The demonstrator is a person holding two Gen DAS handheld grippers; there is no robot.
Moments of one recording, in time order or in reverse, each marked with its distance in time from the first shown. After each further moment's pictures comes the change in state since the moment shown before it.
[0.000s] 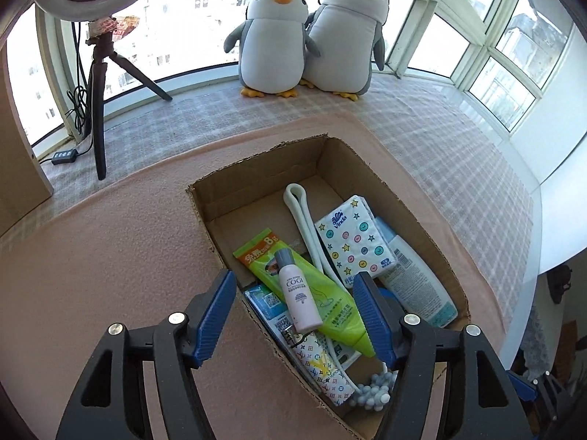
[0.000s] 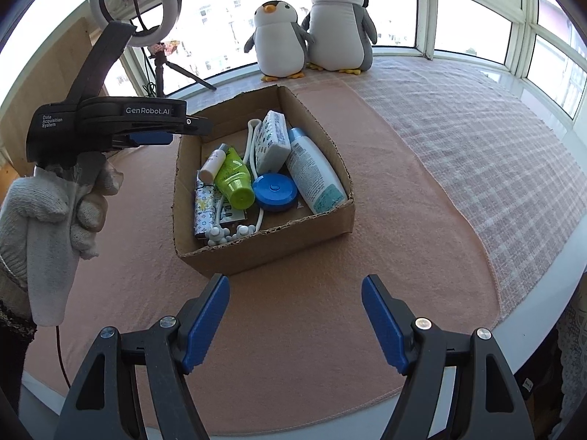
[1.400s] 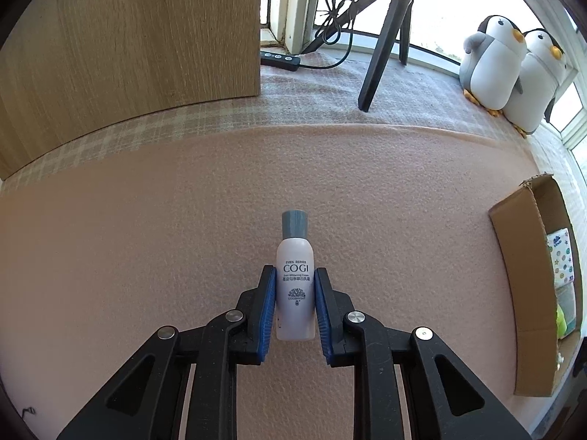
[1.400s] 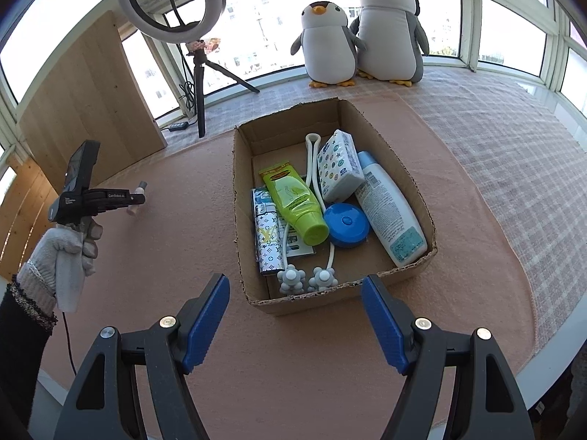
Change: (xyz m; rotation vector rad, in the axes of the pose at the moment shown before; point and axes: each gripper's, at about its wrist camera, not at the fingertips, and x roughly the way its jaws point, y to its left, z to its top) left arm -0.019 0.254 -0.064 -0.304 0.066 0.260; right arm 0.013 0.047 0.034 -0.044 0.007 0.106
